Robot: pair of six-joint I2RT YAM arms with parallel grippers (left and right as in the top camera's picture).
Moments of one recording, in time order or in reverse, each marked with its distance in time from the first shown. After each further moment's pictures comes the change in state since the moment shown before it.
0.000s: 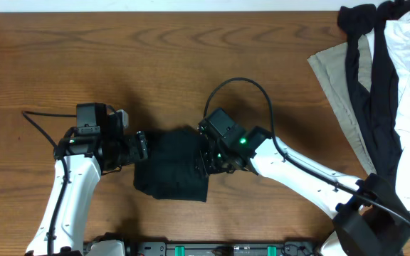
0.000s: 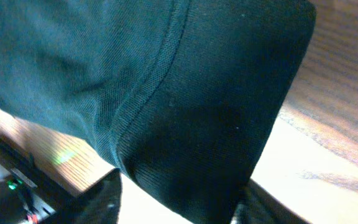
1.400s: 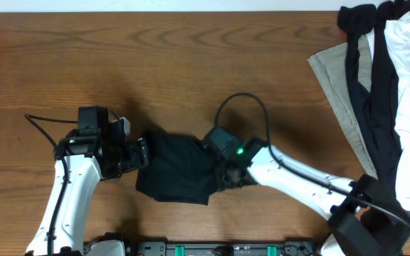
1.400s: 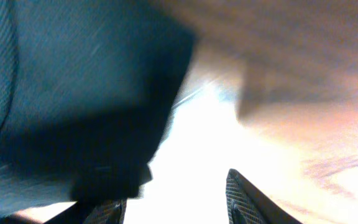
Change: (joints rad) left arm 0.000 0.000 -0.002 -0.095 0.019 0.004; right arm 0.013 0.000 -0.079 -0.159 0.173 0.047
